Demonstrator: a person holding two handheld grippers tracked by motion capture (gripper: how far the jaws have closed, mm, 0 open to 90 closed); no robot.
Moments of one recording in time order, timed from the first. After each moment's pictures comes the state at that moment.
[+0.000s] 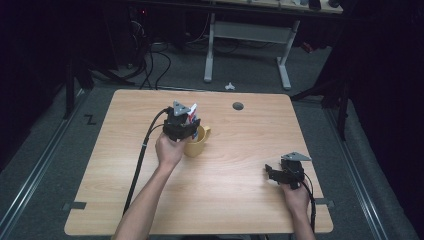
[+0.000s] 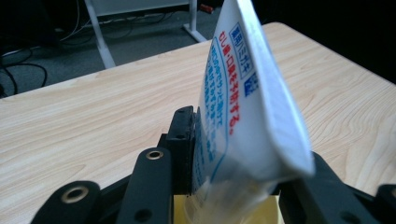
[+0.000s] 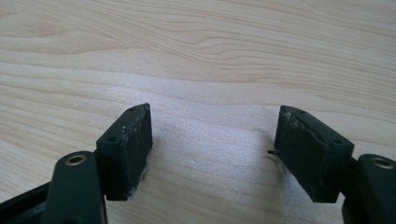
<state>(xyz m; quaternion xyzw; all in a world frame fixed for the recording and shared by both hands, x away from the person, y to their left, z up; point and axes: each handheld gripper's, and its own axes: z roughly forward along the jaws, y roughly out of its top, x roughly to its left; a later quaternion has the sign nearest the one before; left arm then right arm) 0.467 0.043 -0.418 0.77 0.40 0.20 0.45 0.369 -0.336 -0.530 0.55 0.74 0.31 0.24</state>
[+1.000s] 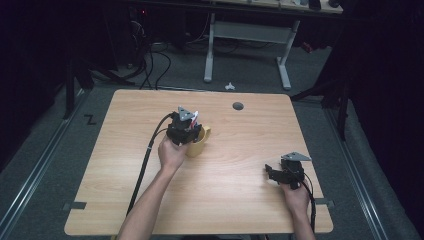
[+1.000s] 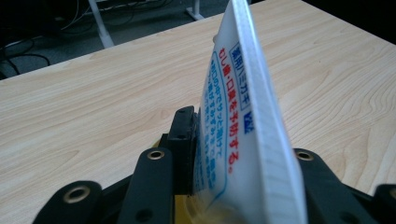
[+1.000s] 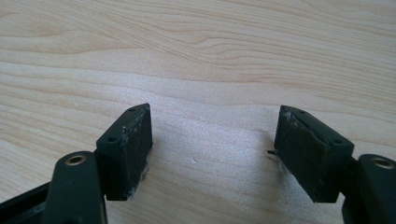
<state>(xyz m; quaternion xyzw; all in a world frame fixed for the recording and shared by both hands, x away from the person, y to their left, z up) 0.469 0.035 -0.440 0.79 0.40 0.20 0.42 0.368 -0.336 -0.530 0.55 0.74 0.31 0.24</state>
